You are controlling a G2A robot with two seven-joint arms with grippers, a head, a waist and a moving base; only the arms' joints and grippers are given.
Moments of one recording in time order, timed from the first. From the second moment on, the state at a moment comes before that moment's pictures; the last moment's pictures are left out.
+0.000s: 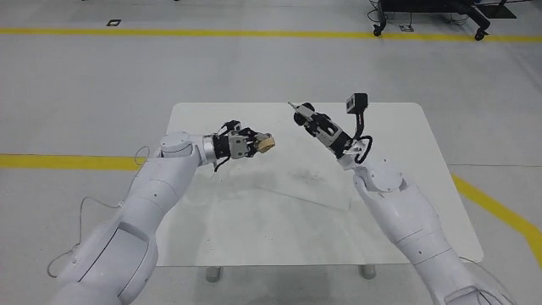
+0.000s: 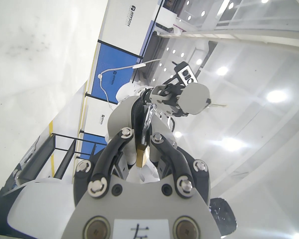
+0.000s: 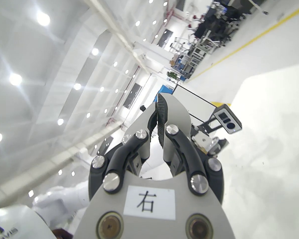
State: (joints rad) left arm 0.60 -1.40 -0.80 -0.44 -0.86 0.08 -1.27; right arm -1.17 -1.21 1.16 -1.43 0.37 -0.26 0.46
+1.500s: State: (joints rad) left arm 0.78 -1.35 -0.91 -0.77 -0.69 -0.01 -0.87; right arm -1.57 -1.23 1.08 -1.89 0.29 0.13 -0.05
